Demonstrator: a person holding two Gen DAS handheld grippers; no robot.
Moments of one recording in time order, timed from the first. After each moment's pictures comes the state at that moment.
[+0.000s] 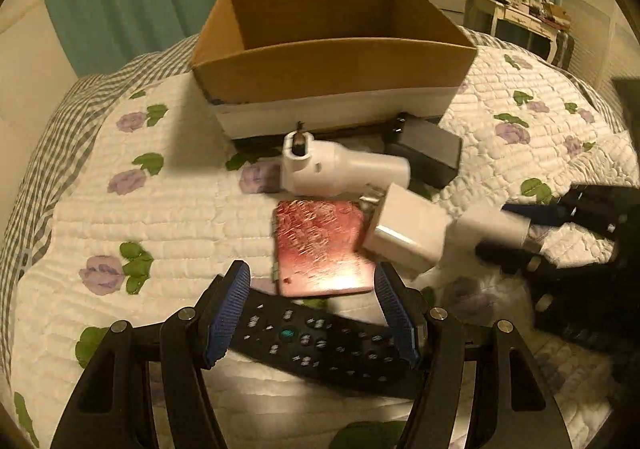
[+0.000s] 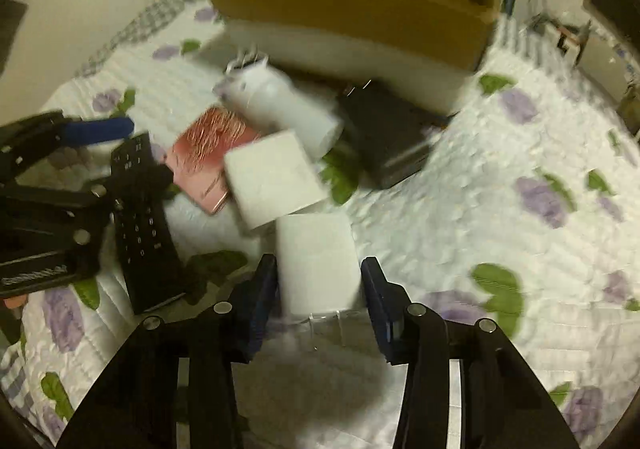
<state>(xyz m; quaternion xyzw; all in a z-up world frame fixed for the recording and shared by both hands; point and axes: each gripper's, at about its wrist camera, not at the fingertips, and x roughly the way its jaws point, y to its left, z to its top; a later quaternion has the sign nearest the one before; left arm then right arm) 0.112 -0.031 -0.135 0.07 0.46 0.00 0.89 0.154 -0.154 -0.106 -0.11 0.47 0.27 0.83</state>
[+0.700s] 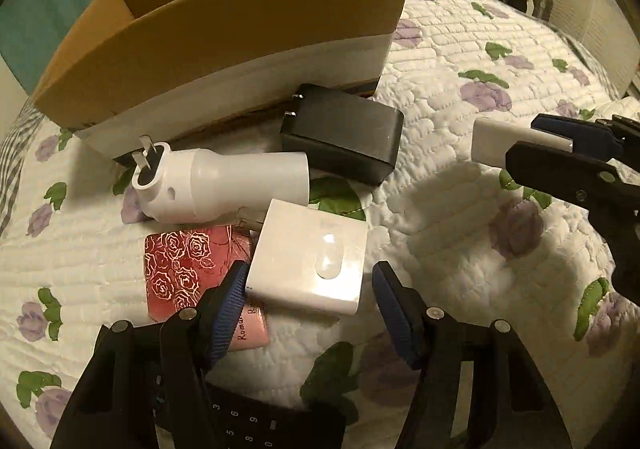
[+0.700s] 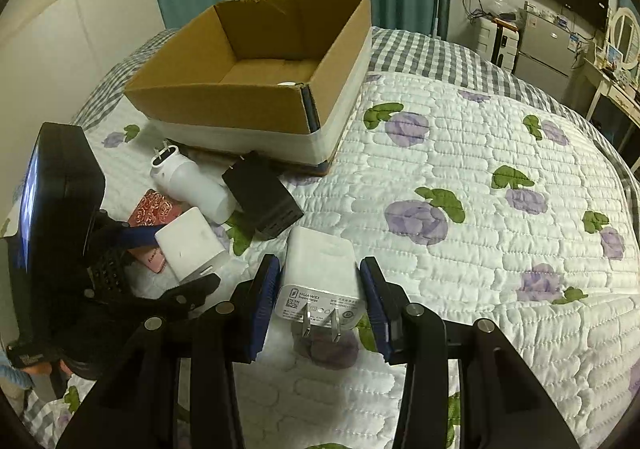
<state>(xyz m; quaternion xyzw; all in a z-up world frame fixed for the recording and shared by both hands) 0.157 -0.091 -0.173 0.10 0.51 -0.04 0.85 0.183 -0.208 -0.077 -0.04 0.44 0.21 0.87</state>
